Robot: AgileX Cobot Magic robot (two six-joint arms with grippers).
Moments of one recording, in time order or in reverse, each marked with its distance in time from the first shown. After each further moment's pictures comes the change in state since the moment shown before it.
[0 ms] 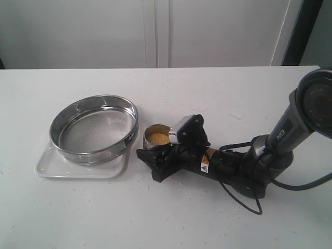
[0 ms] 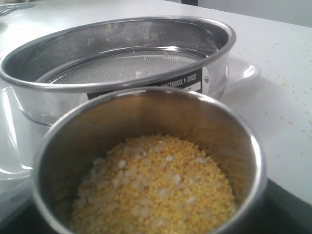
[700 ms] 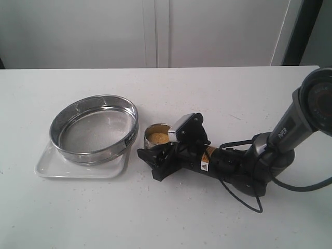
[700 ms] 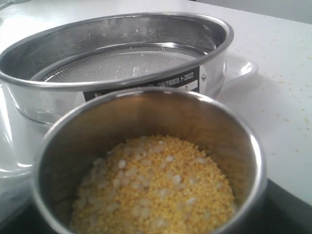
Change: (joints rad) left arm 0.000 0.000 0.000 0.000 0.000 0.000; right arm 0.002 -0.023 -0.001 0.002 0.041 0.002
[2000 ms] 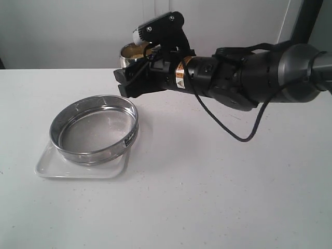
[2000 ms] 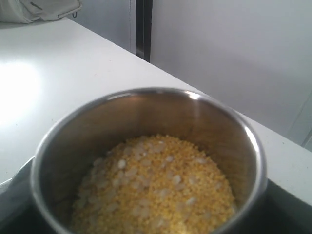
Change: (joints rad) left arm 0.000 0.000 0.000 0.000 0.000 0.000; right arm 0.138 -0.449 -0.273 -0.069 0.748 0.309
